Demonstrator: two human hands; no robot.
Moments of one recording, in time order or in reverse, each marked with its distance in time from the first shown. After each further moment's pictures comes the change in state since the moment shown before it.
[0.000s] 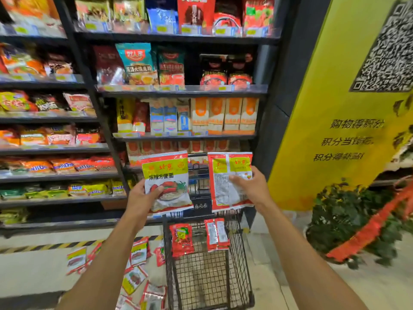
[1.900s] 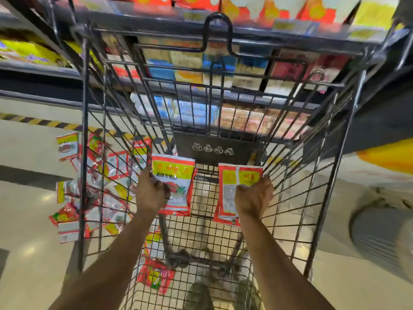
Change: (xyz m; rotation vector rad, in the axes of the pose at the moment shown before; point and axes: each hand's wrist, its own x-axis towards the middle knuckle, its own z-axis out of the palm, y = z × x) left_hand 0.320 -0.573 0.122 0.597 0.250 -0.521; right_hand 0.316 0.595 0.177 -0.729 0.080 0.648
